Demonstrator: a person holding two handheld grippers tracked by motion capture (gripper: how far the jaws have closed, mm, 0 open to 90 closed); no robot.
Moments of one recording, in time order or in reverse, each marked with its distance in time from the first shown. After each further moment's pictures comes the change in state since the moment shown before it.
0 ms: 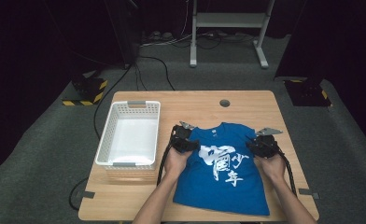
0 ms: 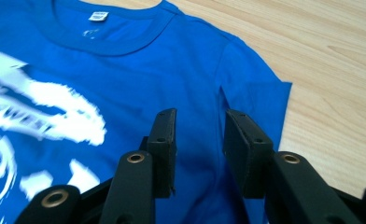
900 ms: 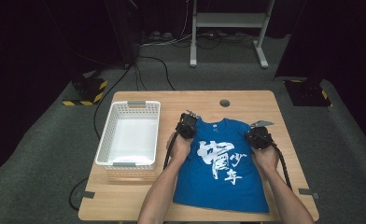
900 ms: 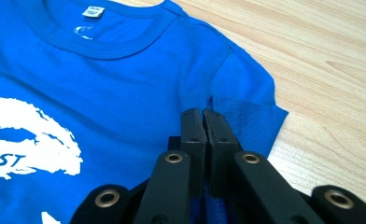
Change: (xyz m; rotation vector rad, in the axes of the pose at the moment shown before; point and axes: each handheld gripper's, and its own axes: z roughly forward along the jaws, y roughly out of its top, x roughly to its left) left arm 0.007 0.045 0.042 0.017 0.142 0.138; right arm -0.004 0.021 0.028 0.037 -0.048 0.019
